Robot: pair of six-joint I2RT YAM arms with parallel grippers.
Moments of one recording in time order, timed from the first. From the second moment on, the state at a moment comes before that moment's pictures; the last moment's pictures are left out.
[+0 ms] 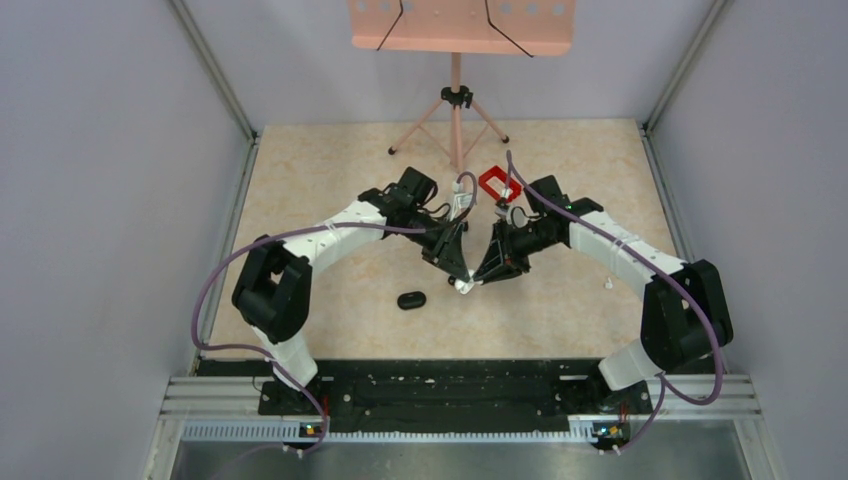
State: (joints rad) left arm -0.63 1.76 1.33 -0.60 0.97 -0.13; right arm 0.41 1.50 1.05 -0.71 -0.86 0.54
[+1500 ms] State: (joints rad) left arm -0.64 1.76 1.32 -0.56 0.98 -0.12; right arm 0.42 1.46 0.97 -0.61 -0.81 0.74
